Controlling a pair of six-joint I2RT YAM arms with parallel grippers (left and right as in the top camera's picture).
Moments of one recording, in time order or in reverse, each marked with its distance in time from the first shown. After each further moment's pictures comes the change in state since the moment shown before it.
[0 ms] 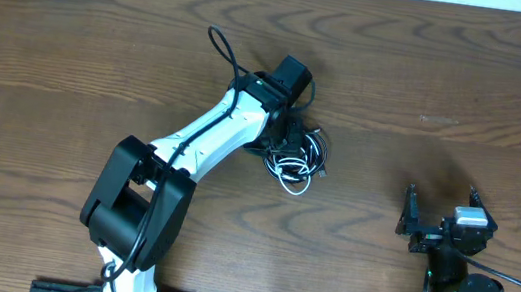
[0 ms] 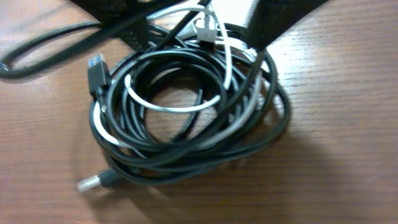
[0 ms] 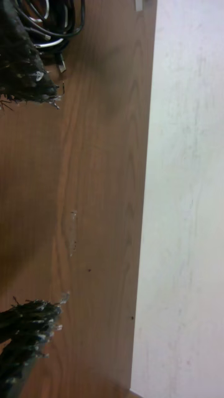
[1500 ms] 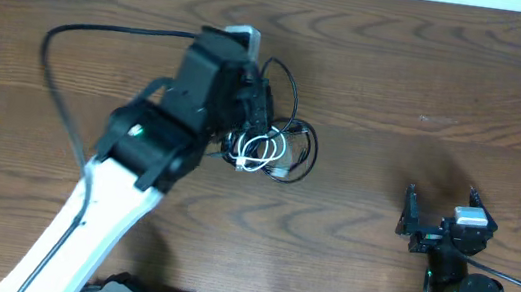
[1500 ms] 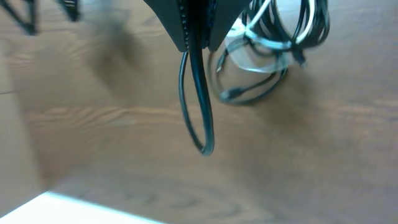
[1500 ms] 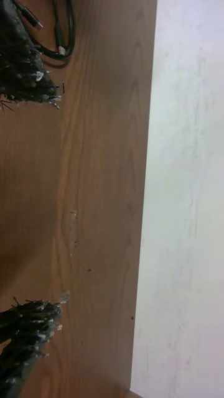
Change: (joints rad) left arm 0.018 -0.595 0.031 -0.022 -0.117 -0.019; right arm 0.000 0.000 0.000 0.000 0.000 0.000
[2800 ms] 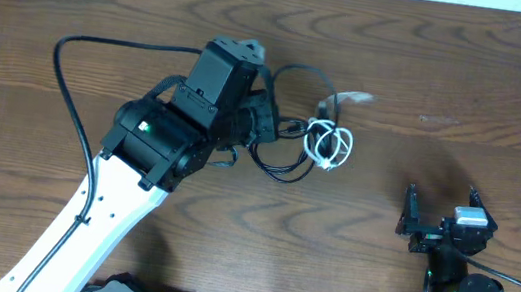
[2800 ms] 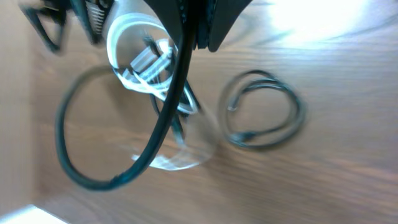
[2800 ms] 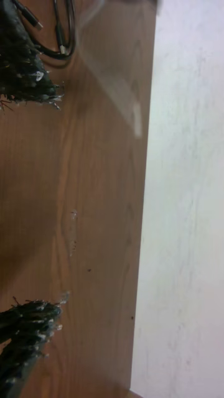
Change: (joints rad) left arm -0.027 0.004 0.059 -0.138 0.026 -0.183; right arm 0.000 0.000 0.000 0.000 0.000 0.000
